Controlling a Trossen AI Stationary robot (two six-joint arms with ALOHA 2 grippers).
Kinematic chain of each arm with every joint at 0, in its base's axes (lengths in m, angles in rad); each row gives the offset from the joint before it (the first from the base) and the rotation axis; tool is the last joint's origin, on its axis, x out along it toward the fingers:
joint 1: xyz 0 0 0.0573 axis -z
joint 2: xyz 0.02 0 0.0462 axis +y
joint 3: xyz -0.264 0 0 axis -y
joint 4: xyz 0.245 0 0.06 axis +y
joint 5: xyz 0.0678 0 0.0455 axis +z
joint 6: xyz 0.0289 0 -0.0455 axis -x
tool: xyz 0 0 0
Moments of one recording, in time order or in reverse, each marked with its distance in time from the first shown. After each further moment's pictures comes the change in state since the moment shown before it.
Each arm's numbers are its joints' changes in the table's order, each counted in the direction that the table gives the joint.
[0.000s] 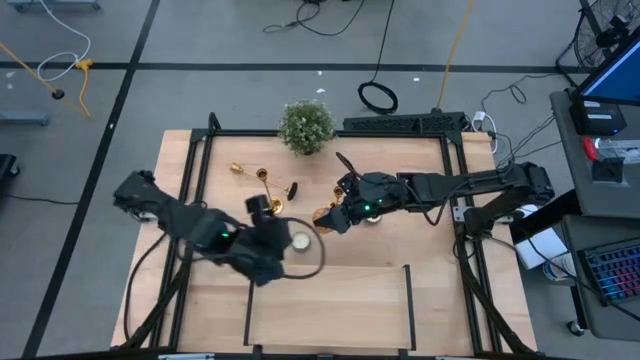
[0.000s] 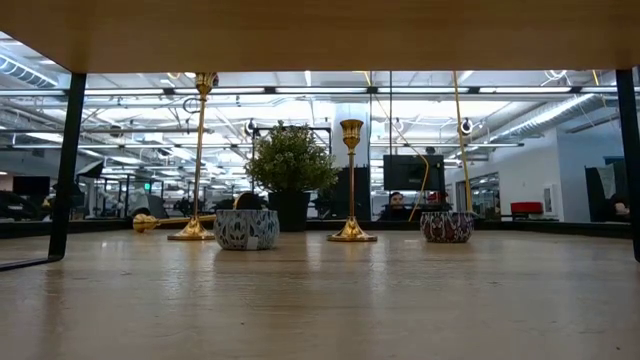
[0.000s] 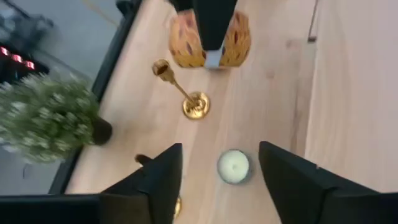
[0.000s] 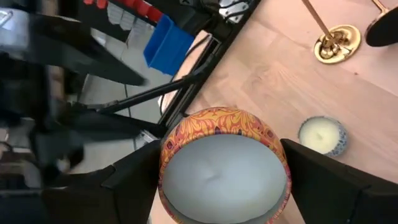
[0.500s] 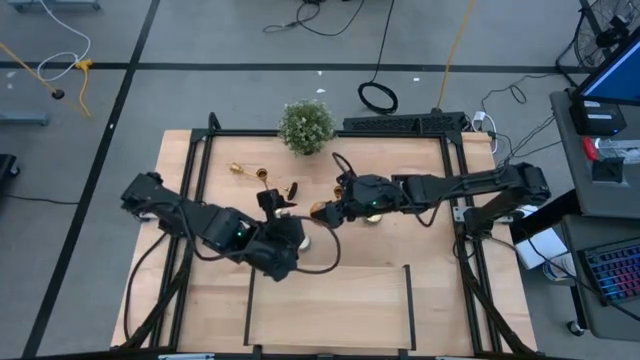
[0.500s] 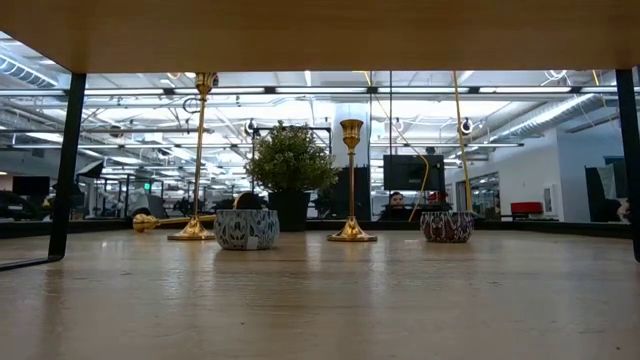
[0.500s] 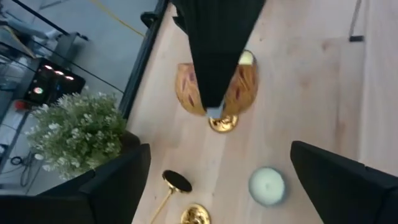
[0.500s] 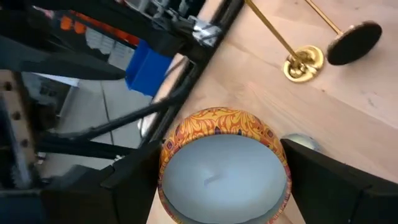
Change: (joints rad) left arm -0.059 0.051 0.022 -0.049 0.103 -0.135; right arm 0.005 0.030 -0.002 -0.025 -0.124 -0.028
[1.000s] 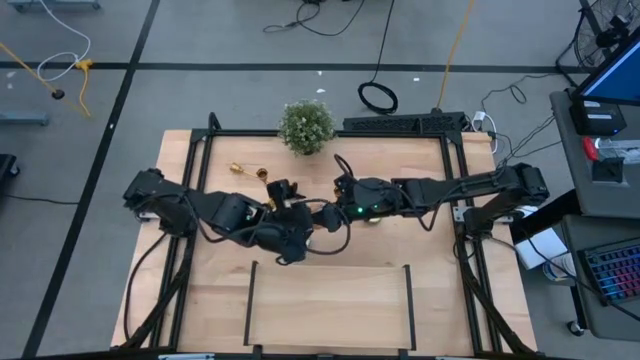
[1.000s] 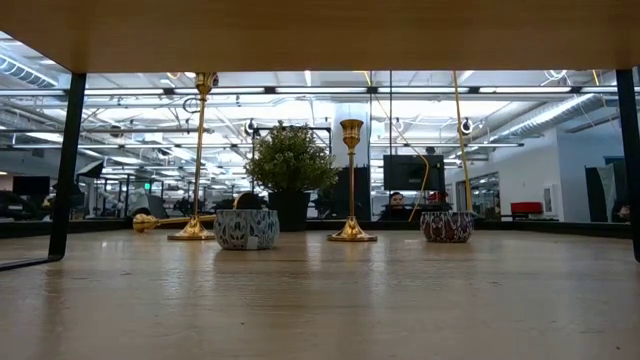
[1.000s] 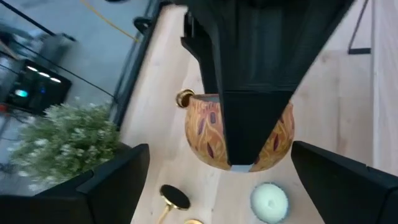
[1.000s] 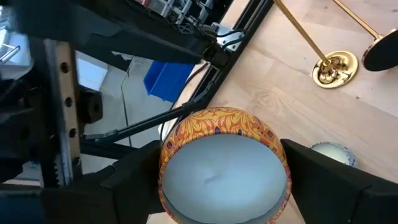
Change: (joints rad) left arm -0.093 -0.001 0.000 -0.088 -0.125 -0.104; right arm -0.028 0.019 0.002 -0.076 -0.017 -0.008
